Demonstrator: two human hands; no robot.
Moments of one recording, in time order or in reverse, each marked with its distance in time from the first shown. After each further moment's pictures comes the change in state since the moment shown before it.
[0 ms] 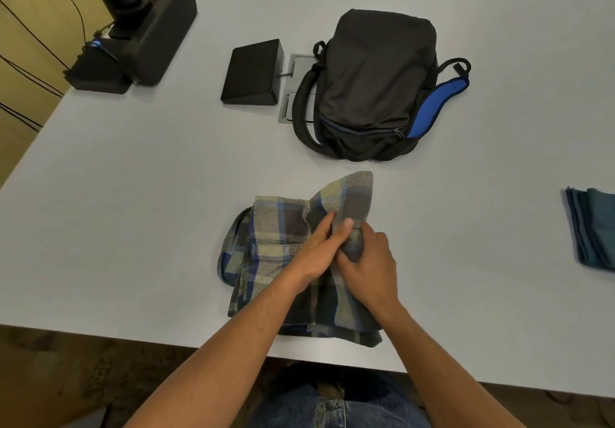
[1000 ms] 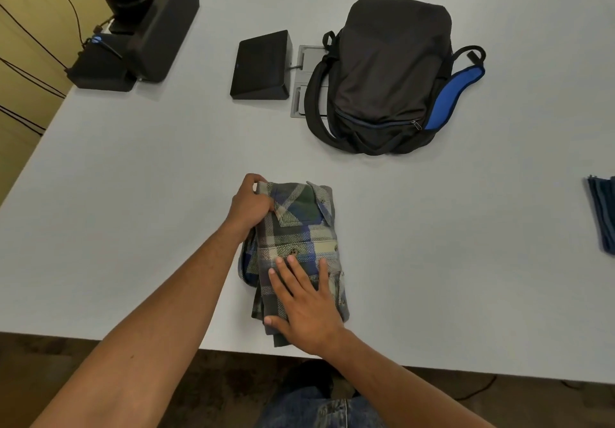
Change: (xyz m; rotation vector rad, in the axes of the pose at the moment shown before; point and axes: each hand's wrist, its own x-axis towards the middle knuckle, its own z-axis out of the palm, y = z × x) left_hand 0.034 0.003 -0.173 0.165 0.454 -0.050; right_hand -0.052 -0.019 0.146 -0.662 -0.358 -0.561
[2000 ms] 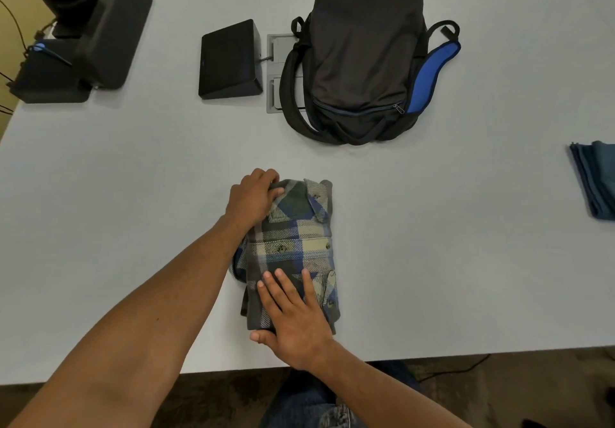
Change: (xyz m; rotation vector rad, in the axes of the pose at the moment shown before) left_hand 0.066 -0.011 0.027 0.908 -0.038 0.628; right_hand 0.009 -0.021 0.026 0.085 0.028 0.058
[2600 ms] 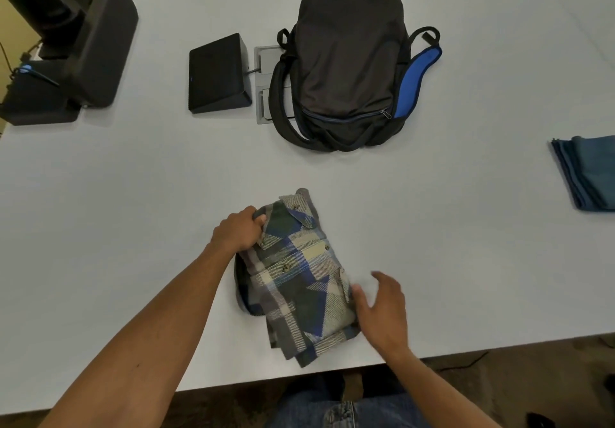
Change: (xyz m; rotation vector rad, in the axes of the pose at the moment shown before) left_hand -0.023 -0.019 0.012 -0.020 -0.329 -0.296; right_hand -0.059 0.087 -0.043 0.704 0.266 0.916
